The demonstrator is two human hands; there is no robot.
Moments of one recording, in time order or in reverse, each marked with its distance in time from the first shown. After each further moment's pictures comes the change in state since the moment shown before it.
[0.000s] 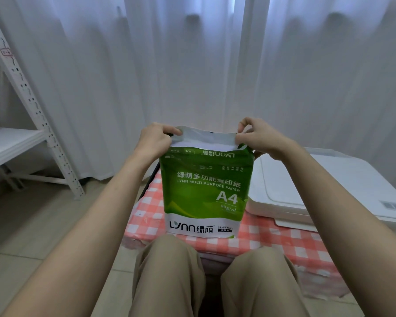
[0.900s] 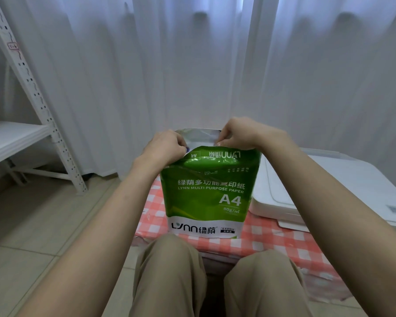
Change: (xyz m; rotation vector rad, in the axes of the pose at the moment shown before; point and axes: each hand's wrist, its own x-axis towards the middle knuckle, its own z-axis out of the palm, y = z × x) left_hand -0.013 0.004 0.002 0.220 -0.175 -0.012; right_hand 0.011 -0.040 0.025 -0.690 -0.160 -0.211
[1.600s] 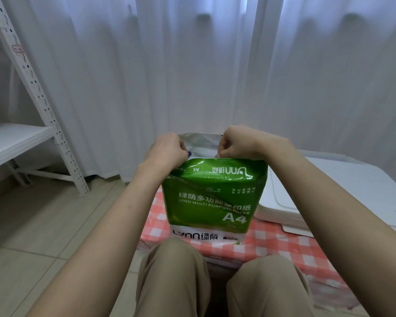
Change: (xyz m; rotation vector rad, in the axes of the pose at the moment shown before) left_hand 0.006 -0.003 0.007 0.019 0.048 -0.051; right_hand 0.003 0.002 0.012 0.013 -0.023 -0.054
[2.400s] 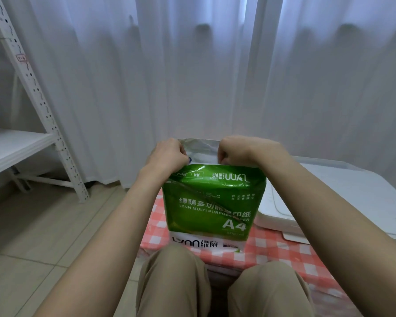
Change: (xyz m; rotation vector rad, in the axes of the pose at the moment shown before) left_hand 0.008 0.003 -0.002 -0.035 -0.009 -0.012; right_hand 0.002 -0.012 -0.006 -0.200 -0.092 0.007
